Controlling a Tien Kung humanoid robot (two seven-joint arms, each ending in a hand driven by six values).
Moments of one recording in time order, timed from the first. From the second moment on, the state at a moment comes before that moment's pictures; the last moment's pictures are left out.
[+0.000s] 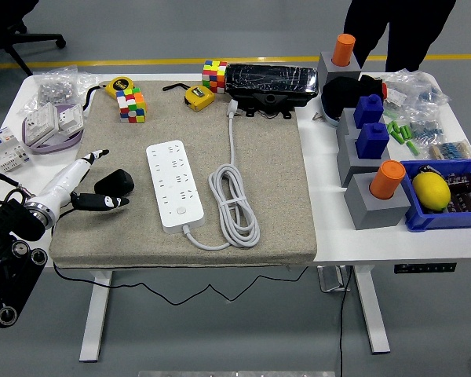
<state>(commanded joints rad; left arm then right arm) -0.26 0.19 -1.41 -1.10 2.08 -0.07 0.04 0.13 -0.11 1.97 0.18 -1.37 -0.06 -0.17</state>
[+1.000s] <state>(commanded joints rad) -0.28 0.15 -1.42 -1.02 2.13 0.03 0.02 0.13 -0.11 2.00 0.18 -1.40 -0.06 -0.17</state>
